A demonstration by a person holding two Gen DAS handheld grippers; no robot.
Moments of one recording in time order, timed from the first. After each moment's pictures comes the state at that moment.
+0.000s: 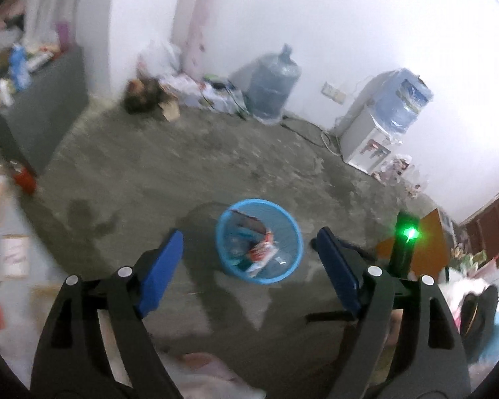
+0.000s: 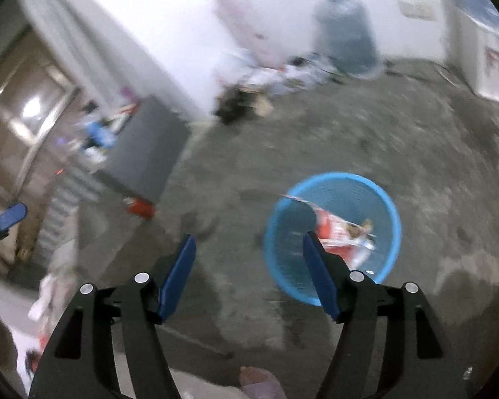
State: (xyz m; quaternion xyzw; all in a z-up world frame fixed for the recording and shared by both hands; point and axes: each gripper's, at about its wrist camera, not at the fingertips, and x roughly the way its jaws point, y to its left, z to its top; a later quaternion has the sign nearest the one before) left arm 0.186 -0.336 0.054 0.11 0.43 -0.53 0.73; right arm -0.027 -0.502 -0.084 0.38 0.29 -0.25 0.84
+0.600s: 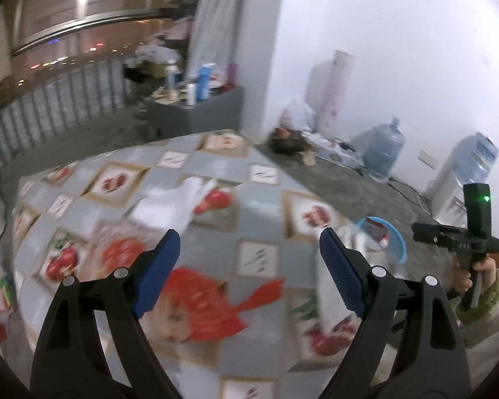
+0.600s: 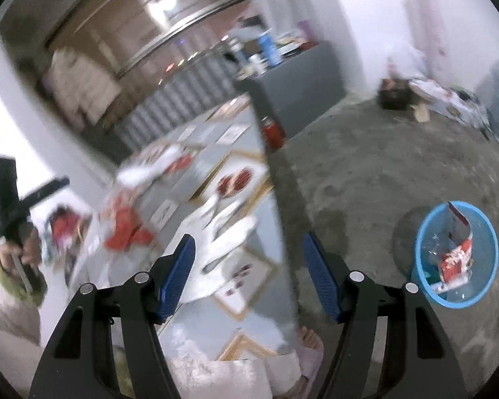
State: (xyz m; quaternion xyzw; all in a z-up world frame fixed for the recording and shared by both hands) left arm 0.174 0.049 0.069 0.05 0.33 -0.32 0.89; right arm 0.053 -0.285 -0.021 0.20 0.38 0.01 0.90
